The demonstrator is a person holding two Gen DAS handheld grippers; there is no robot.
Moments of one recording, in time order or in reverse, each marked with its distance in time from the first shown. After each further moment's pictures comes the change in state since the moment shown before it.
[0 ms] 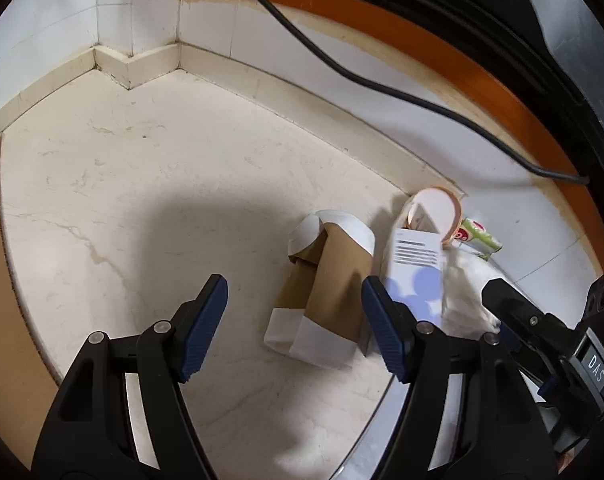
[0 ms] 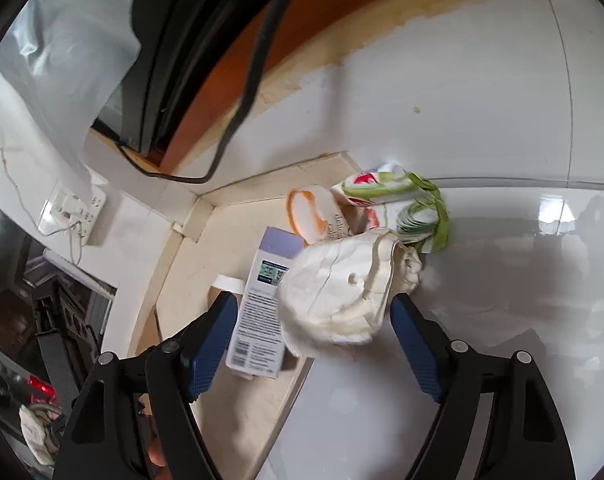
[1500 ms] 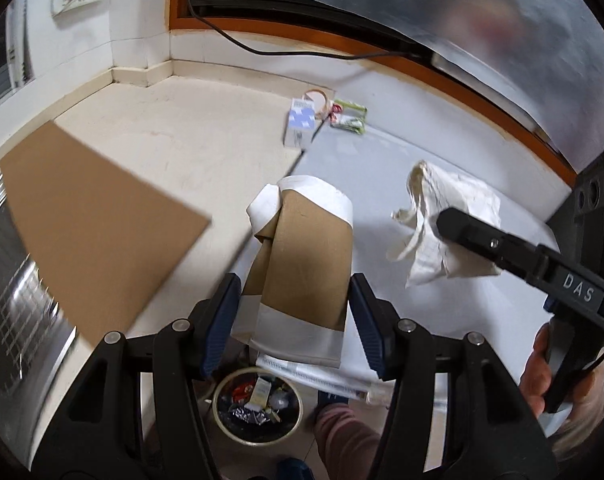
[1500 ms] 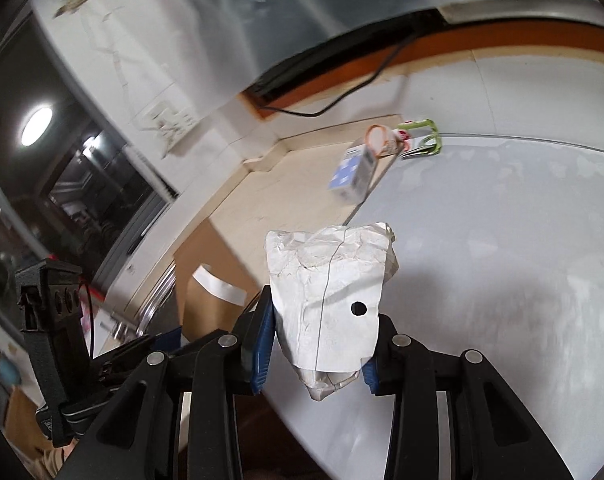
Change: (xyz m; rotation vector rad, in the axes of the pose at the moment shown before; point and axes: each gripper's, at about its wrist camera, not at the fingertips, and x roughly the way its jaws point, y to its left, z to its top) left arm -0.229 -0.023 -0.240 0.205 -0.072 -0.070; right arm -0.216 0.041 -0.192 -0.297 -0.032 0.094
